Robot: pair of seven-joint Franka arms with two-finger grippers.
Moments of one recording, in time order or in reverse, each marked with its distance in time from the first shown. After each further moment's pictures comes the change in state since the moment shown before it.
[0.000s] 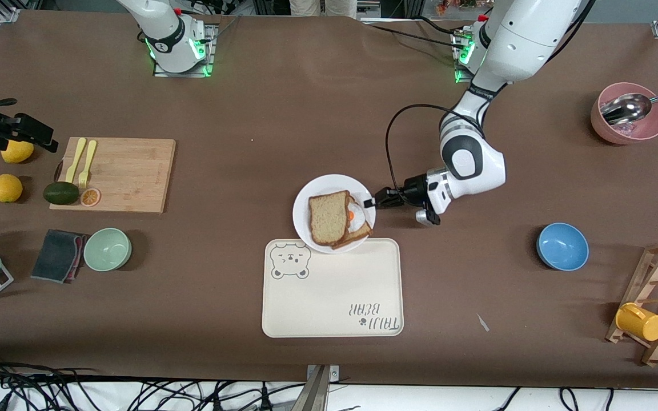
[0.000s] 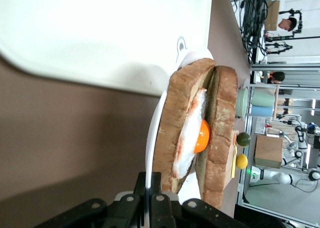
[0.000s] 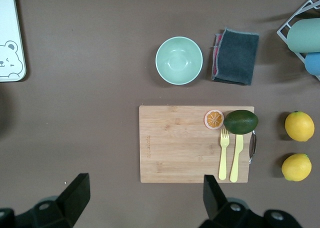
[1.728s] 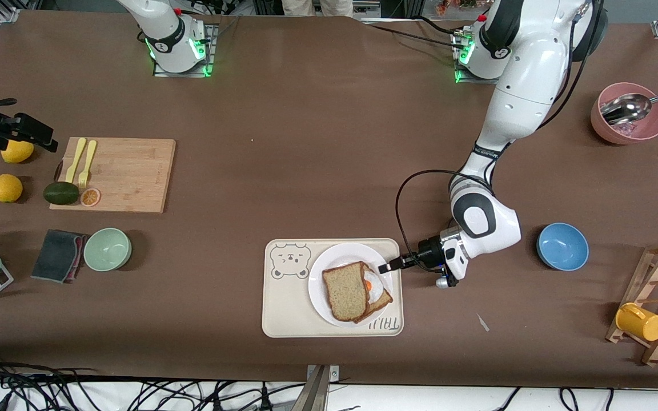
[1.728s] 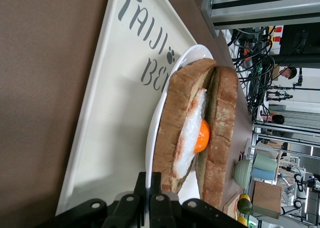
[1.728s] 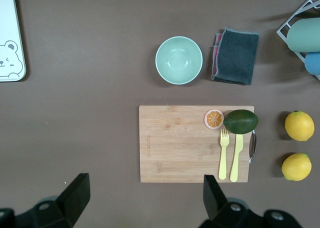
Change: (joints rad) left arm 0.048 0.361 0.069 0.522 0.098 0.001 -0.236; right arm 0.000 0.000 0.000 0.000 0.000 -0.001 0.001
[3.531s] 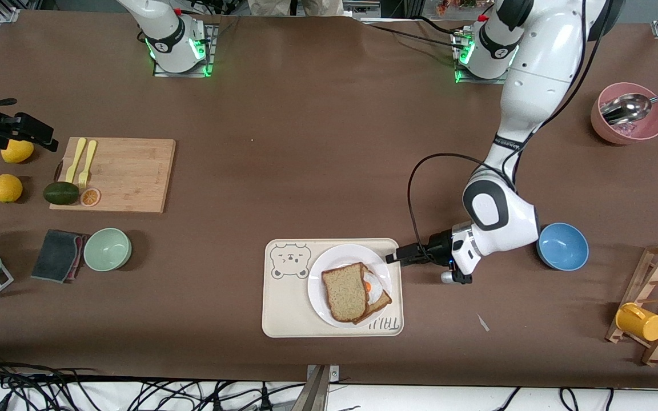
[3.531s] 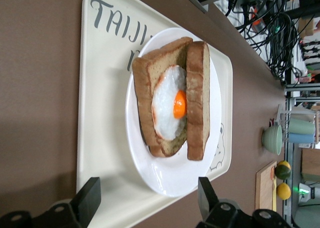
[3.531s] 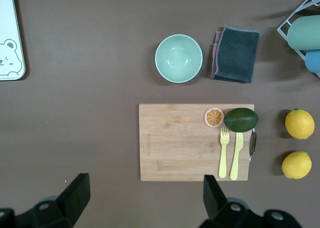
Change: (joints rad) left arm 0.014 -0.178 0.013 -0.131 0.305 -0.004 -0.022; right arm 0.000 0.000 0.000 0.000 0.000 -0.007 0.002
